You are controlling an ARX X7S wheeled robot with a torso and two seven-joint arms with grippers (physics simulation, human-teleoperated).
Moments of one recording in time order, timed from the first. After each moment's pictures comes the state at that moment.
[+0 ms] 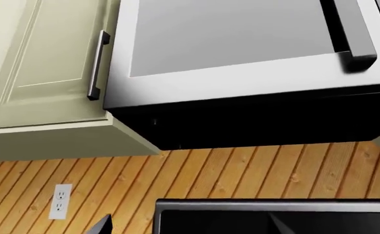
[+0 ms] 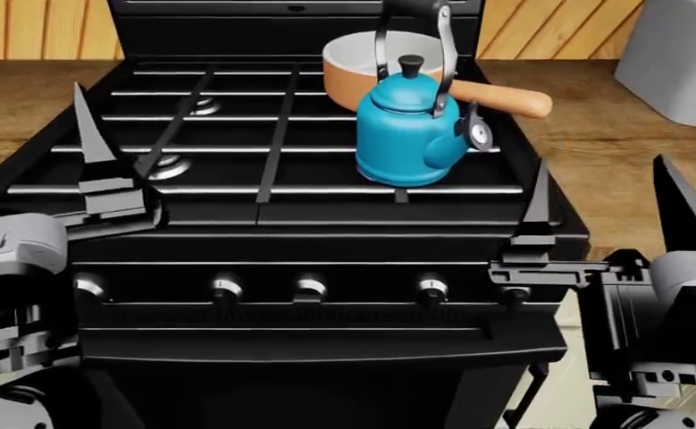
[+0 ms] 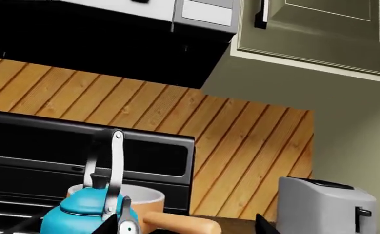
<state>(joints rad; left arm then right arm) -0.32 -0.36 0.05 0.83 -0.18 -0.41 -0.43 0.24 0.60 -0.18 -0.82 0.40 0.44 0.58</state>
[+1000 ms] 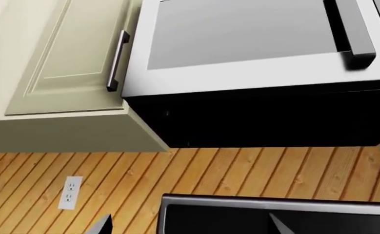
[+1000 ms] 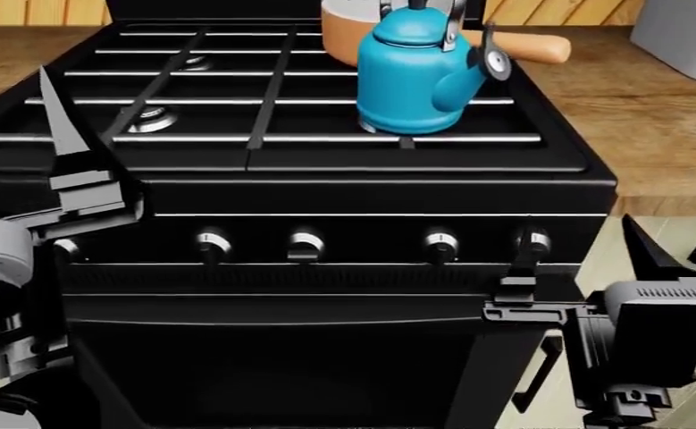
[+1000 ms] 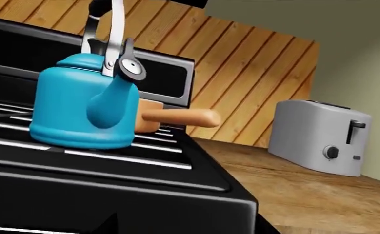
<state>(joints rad) -0.33 -0.35 0.05 0.85 -0.18 -0.36 -0.47 0.12 0.61 -0.20 -0.71 0.38 0.41 0.58</state>
